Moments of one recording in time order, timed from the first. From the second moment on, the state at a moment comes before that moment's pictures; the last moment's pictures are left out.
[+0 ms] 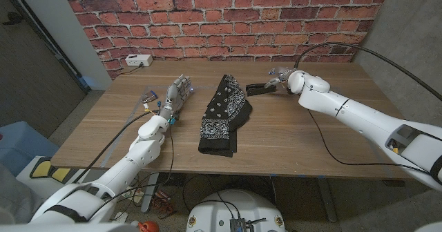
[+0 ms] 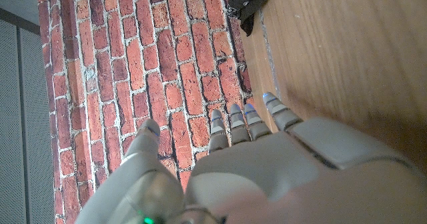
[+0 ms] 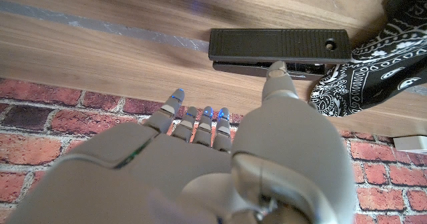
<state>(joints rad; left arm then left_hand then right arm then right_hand) 0.76 0.41 0.39 -1.04 -0.68 -0.43 -0.17 0.08 0.02 0.57 -0.14 0.17 0.16 -0.05 0.20 0.19 0.11 0.04 0.23 0.21 0.06 0.01 0.18 0.17 0.12 0.07 0.19 0.17 -0.35 -0.67 -0.93 -1.55 -0.37 -0.64 0.19 0.92 0.15 0.03 -0.15 0.19 0.18 -0.05 0.21 0.20 0.12 -0.04 0.21 0.22 0.03 -0.04 0.21 0.19 0.18 0.01 0.18 0.17</state>
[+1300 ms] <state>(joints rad) 0.76 0.39 0.39 -1.01 -0.68 -0.43 -0.17 0.08 0.02 0.57 -0.14 0.17 0.16 -0.05 0.20 0.19 0.11 0.04 0.23 0.21 0.06 0.01 0.18 0.17 0.12 0.07 0.19 0.17 -0.22 -0.59 -1.03 -1.42 -0.43 -0.64 0.35 0.94 0.14 0.06 -0.15 0.19 0.20 -0.04 0.23 0.23 0.15 -0.04 0.22 0.23 0.04 -0.04 0.21 0.19 0.18 0.01 0.18 0.17</state>
